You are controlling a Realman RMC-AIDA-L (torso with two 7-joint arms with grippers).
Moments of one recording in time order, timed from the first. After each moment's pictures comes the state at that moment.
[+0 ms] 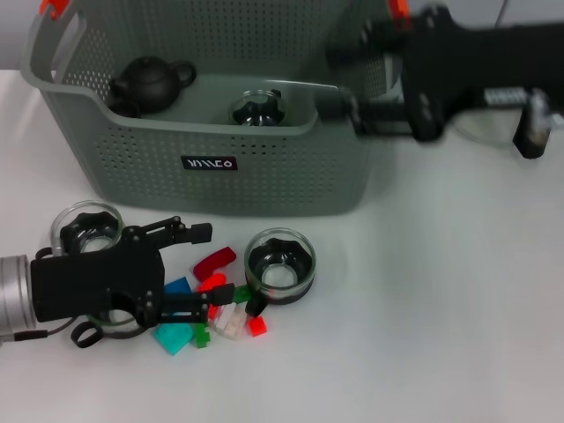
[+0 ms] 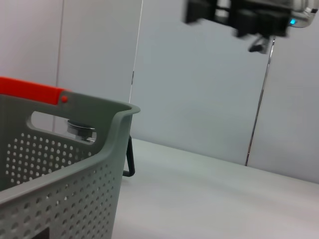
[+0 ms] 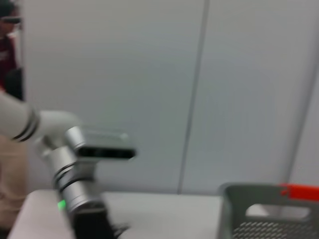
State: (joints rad) left arm -0.45 -2.12 0.40 0.63 2.19 1.78 -1.08; right arm 0.57 2.08 -1.07 -1.30 -1.74 -1.58 1.66
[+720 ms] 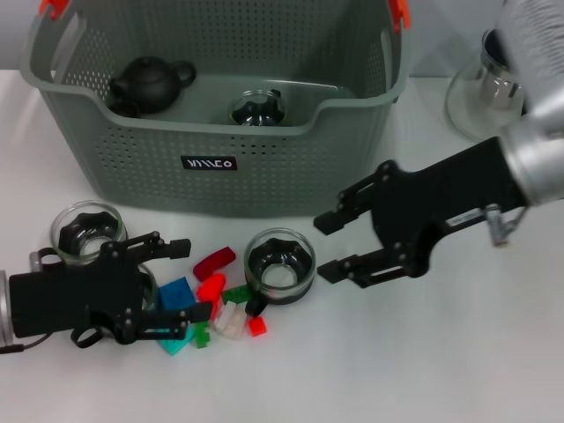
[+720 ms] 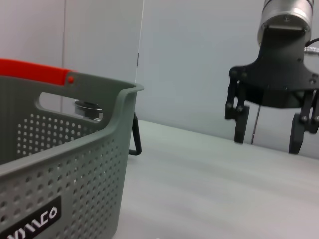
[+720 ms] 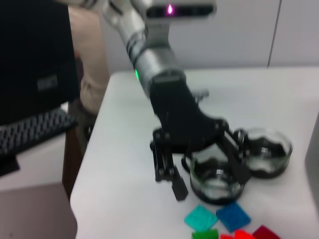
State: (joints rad) left arm -0.40 -2.11 0.40 0.68 2.22 1.79 -1.06; right arm 0.69 2.10 -1.19 -1.21 -2.09 -1.72 1.76
